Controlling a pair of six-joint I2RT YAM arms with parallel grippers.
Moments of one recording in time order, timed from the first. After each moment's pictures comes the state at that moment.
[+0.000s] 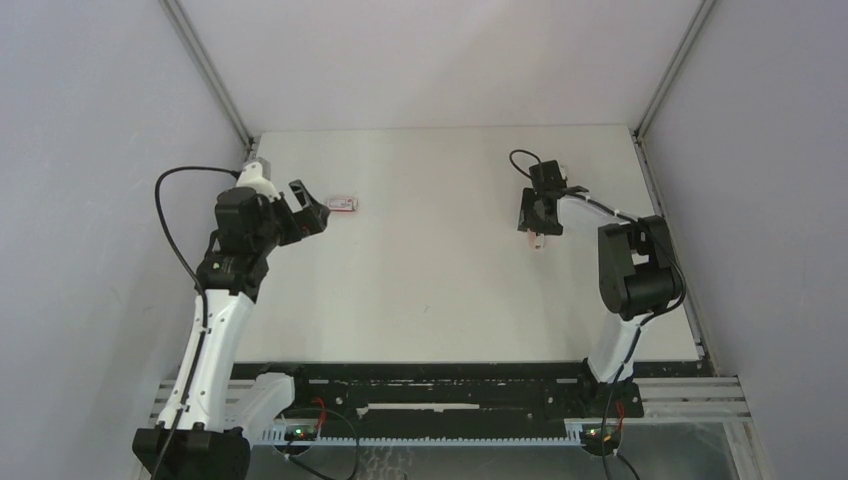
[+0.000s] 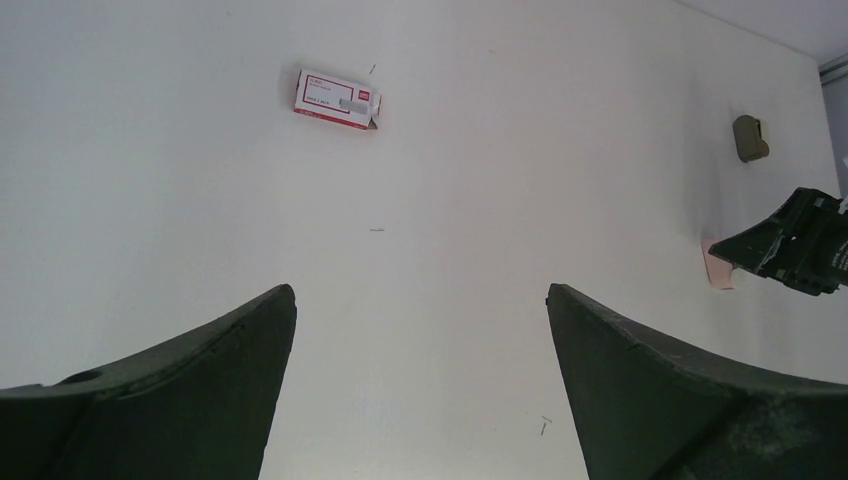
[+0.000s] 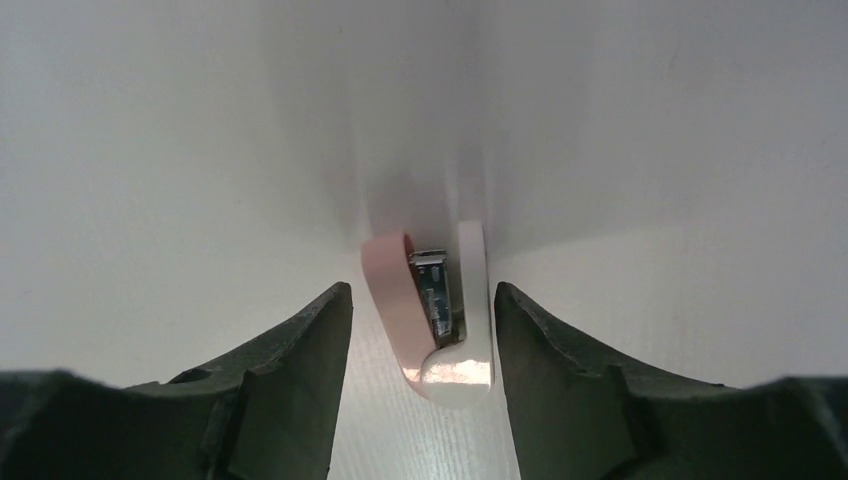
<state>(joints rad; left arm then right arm) -0.03 0.92 0.97 -0.50 0.12 -0.37 0.20 1.84 1.19 -0.42 0.15 0.33</state>
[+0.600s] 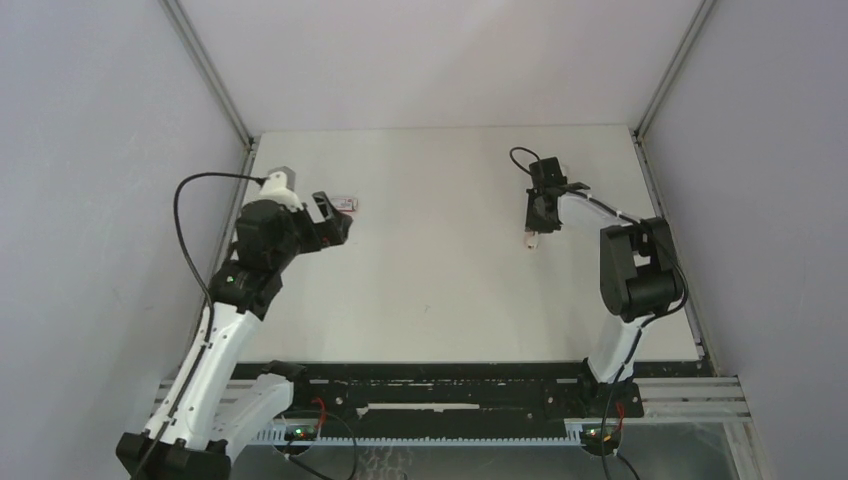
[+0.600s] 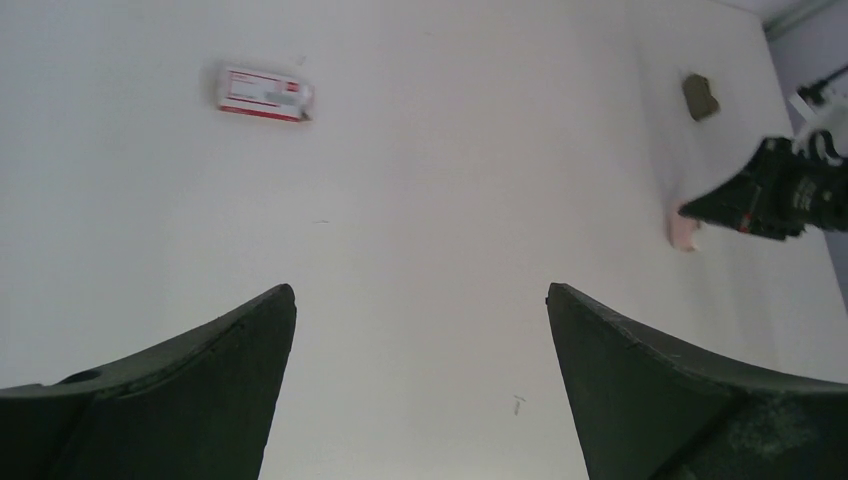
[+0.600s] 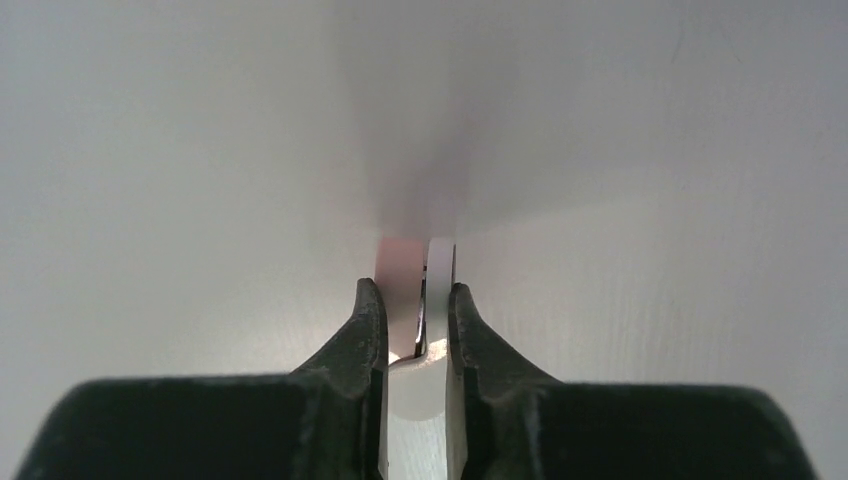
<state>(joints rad) -0.16 0.86 0.91 -0.47 0.05 -0.39 0.21 1.85 1.23 -0.48 0.16 0.32</state>
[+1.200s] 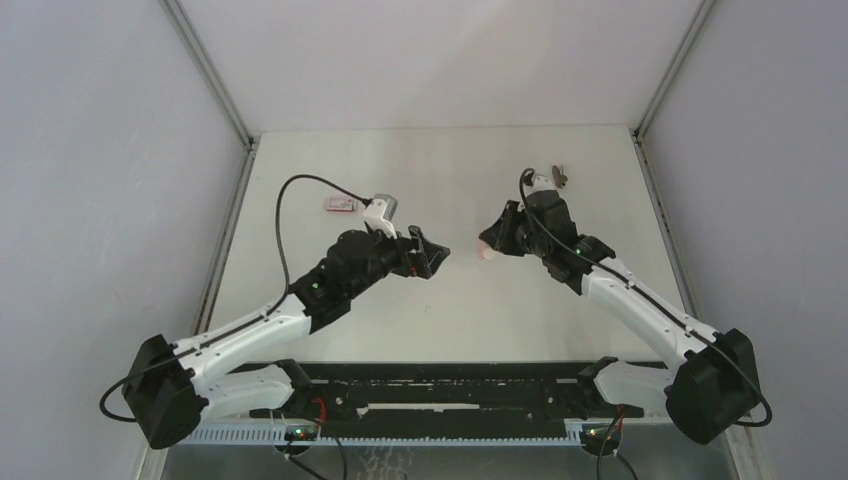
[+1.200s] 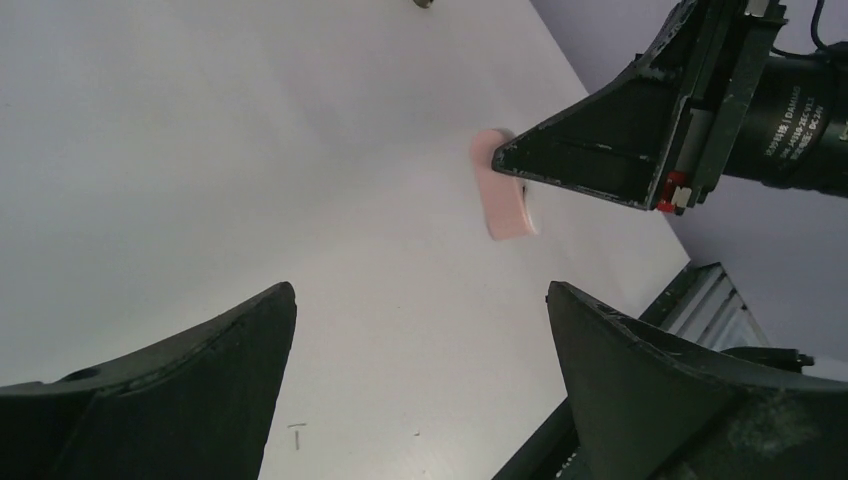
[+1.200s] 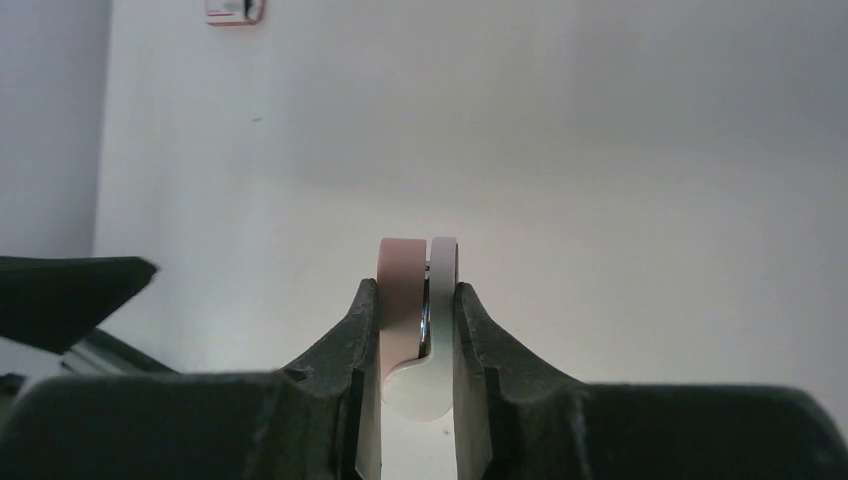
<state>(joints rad) -0.81 1.06 0.69 0.13 -0.07 -0.56 0.50 1.19 0.89 -0.32 -0.03 0.60</state>
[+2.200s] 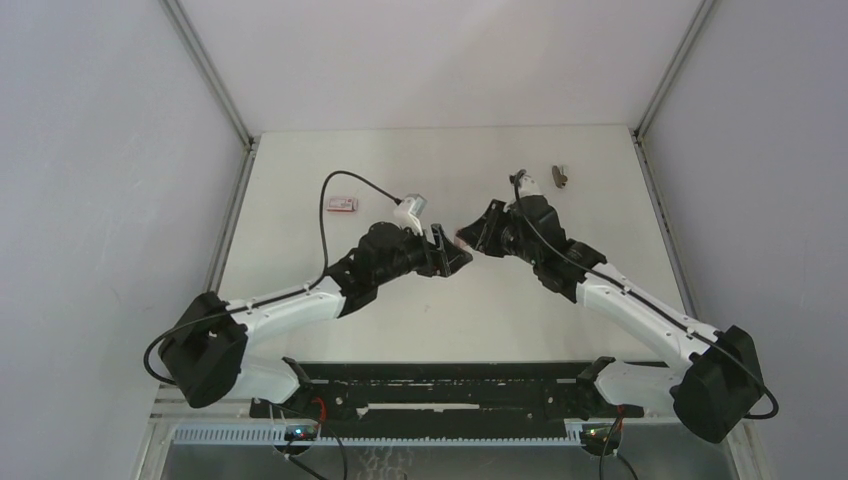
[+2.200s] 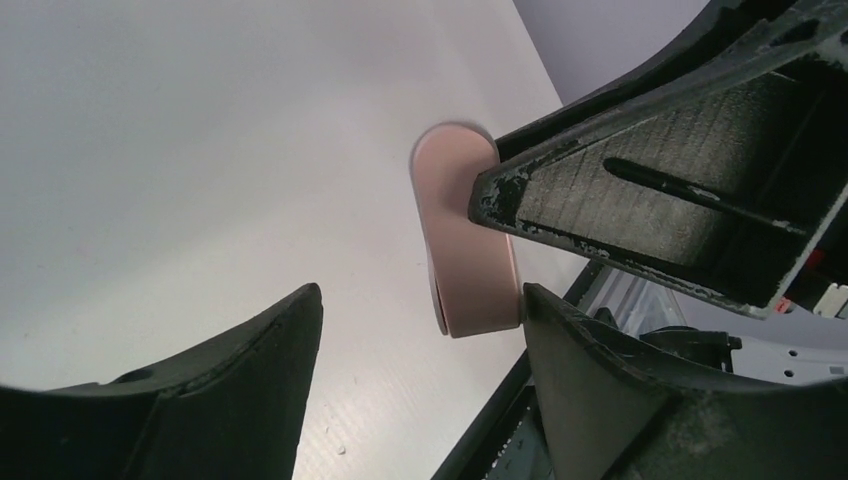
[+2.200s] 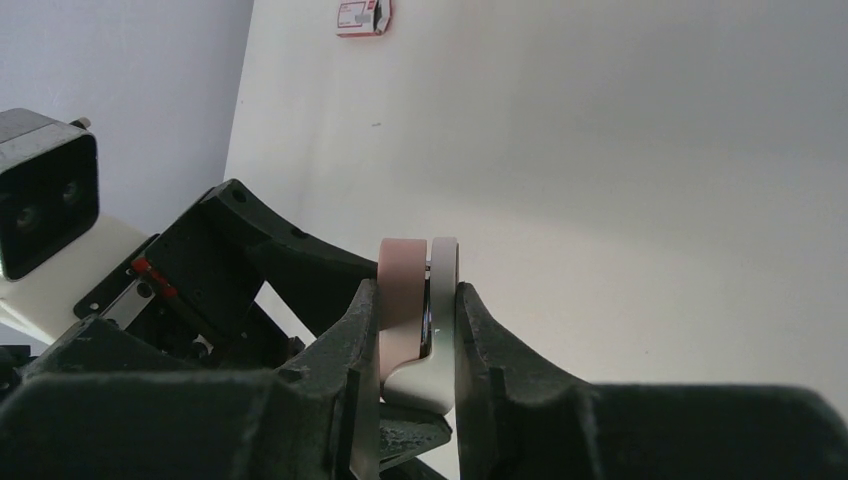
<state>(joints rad) -0.81 1.34 0.72 0.34 0.12 -0.72 0.65 1.18 0.88 -0.18 -0.03 0.77</state>
